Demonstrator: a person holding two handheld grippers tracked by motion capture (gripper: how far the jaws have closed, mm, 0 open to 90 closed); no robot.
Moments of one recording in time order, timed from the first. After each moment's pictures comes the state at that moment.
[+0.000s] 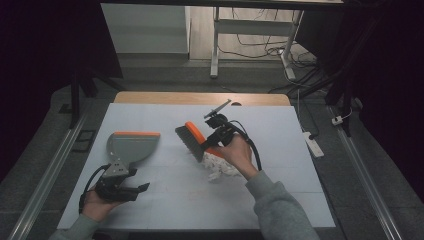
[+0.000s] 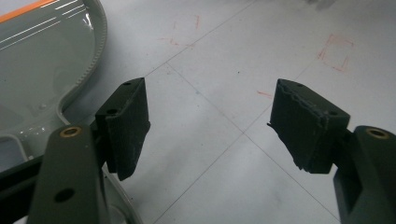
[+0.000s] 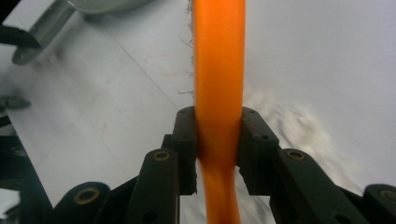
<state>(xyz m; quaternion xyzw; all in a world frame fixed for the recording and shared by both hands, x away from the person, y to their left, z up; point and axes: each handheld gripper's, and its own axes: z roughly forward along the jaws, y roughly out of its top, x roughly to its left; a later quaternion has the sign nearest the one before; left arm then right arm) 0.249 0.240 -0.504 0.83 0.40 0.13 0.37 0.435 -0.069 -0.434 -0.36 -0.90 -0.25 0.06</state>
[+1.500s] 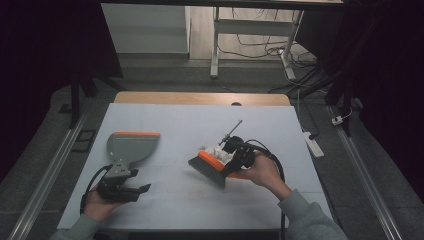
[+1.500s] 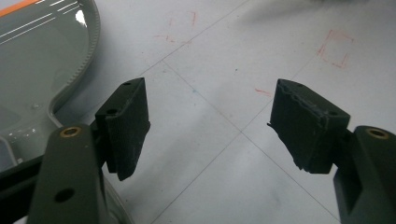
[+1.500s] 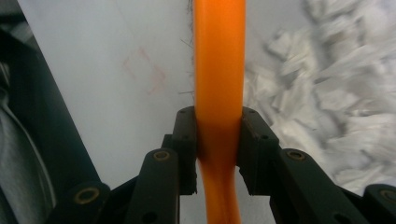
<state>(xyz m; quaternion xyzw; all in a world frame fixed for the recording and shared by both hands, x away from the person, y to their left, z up) 0.249 0.236 -0.506 0.83 0.39 0.13 0.37 0.374 -0.126 -0.441 -0.25 -0.95 -0.17 0.07</state>
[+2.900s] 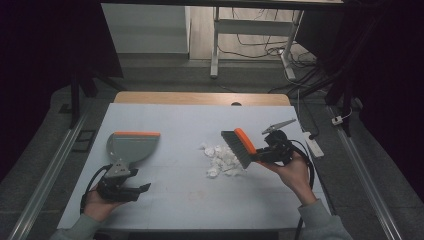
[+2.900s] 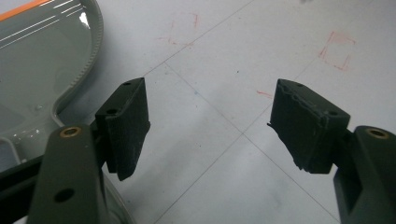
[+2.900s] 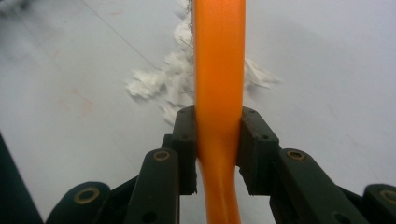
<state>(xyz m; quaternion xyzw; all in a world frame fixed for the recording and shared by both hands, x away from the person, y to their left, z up) 0.249 0.236 -0.504 0.83 0.40 0.13 0.37 0.378 -0.234 -0.421 -0.35 -0.88 -0.31 -0.05</state>
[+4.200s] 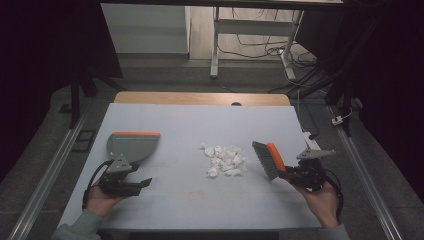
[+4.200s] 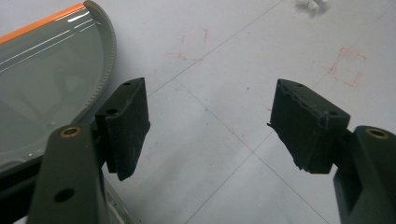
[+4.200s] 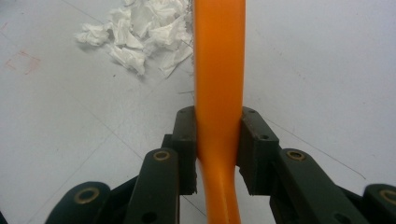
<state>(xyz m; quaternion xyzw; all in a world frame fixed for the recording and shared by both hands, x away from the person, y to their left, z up) 0.260 0.235 -0.500 0.83 0.40 0.14 0.37 0.324 -0.322 -0.457 -0.39 -0.84 -0.35 -0.11</state>
